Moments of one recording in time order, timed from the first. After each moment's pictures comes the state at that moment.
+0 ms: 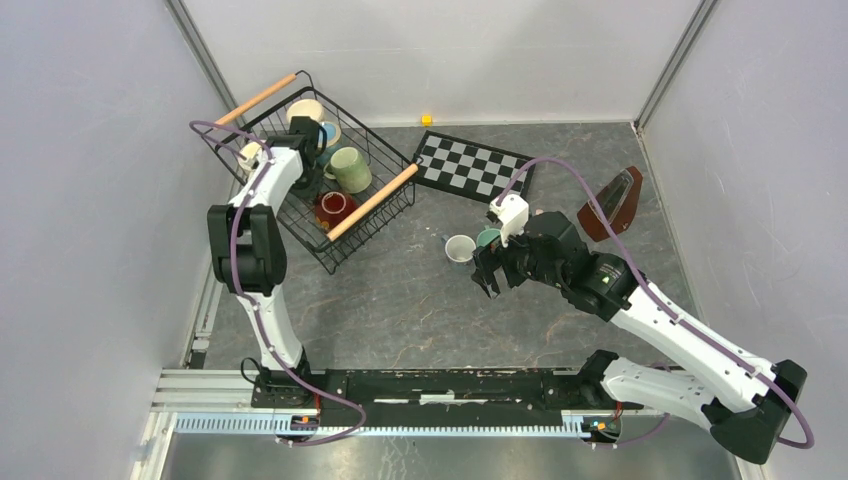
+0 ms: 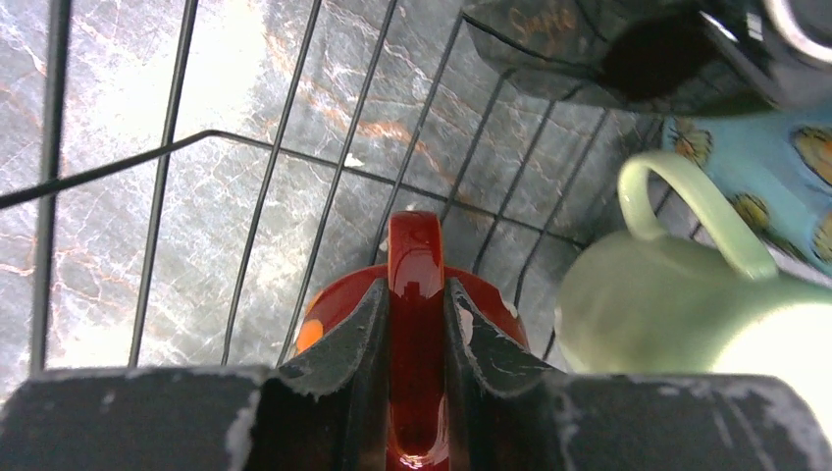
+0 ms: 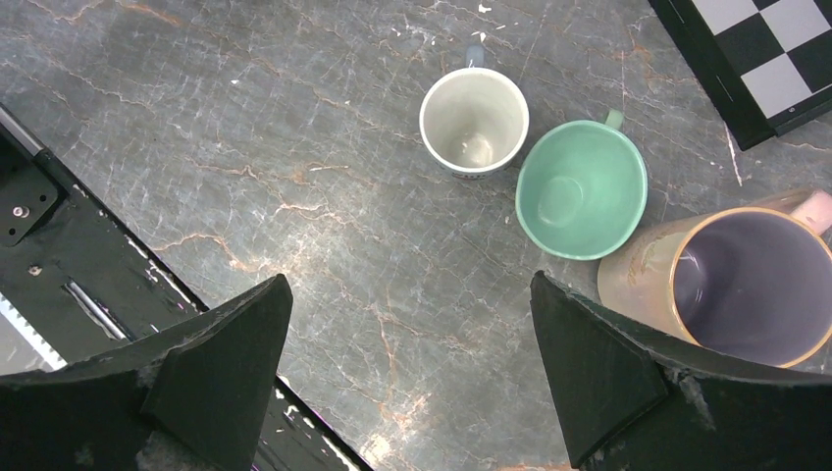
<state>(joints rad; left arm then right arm) -0.04 1.99 1.67 -0.92 -0.40 -1.20 0.81 0.96 0.95 -0.58 0.02 0.10</state>
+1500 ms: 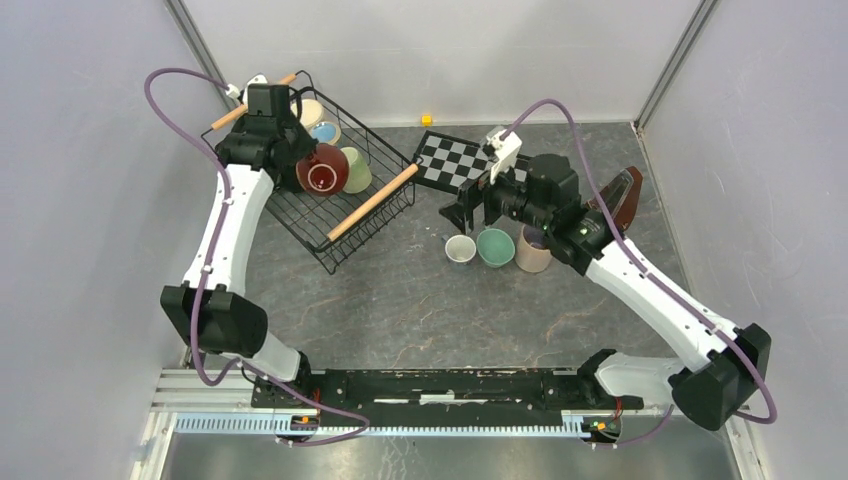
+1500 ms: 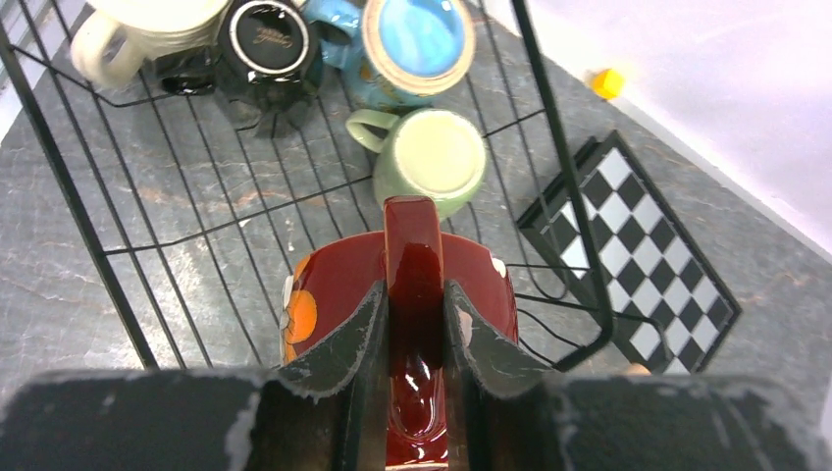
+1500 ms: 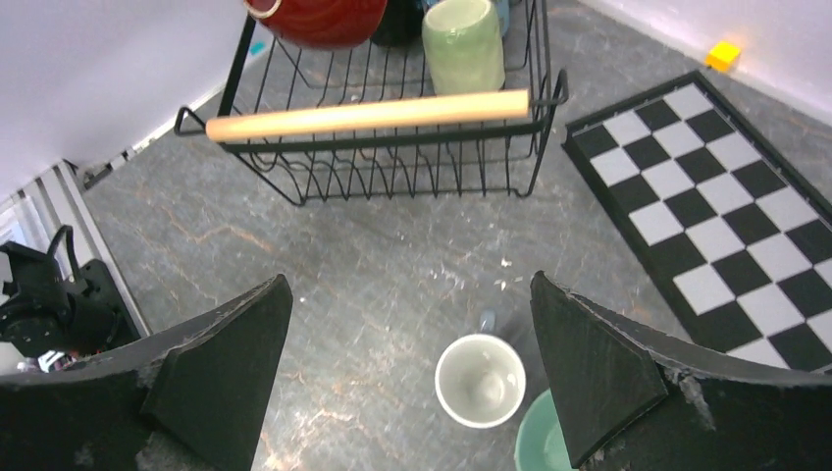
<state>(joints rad) -0.10 1.55 1.69 -0.79 -0.23 -0.62 0.66 1.20 1.15 -0.21 -0.21 0.10</state>
